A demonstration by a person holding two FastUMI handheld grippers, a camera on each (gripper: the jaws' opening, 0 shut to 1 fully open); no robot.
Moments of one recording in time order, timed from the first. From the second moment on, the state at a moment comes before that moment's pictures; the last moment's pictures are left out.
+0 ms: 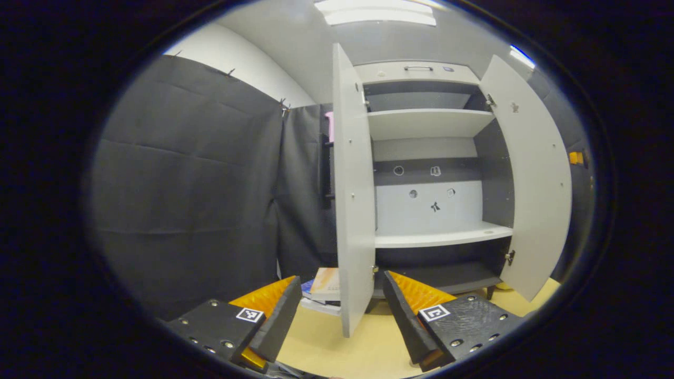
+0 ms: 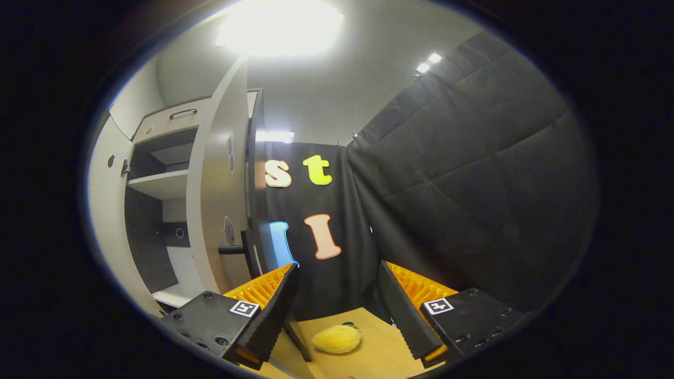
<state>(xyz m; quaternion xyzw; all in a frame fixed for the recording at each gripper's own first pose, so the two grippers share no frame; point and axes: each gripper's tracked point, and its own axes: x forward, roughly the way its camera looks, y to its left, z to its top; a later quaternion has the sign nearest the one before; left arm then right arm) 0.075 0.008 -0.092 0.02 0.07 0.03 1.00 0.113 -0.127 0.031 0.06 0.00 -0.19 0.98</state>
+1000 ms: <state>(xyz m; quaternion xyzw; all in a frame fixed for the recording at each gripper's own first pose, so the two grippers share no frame) 0.137 0.101 -0.110 0.02 0.06 0.02 1.00 0.115 -0.032 0.030 0.04 0.00 -0.17 0.98</state>
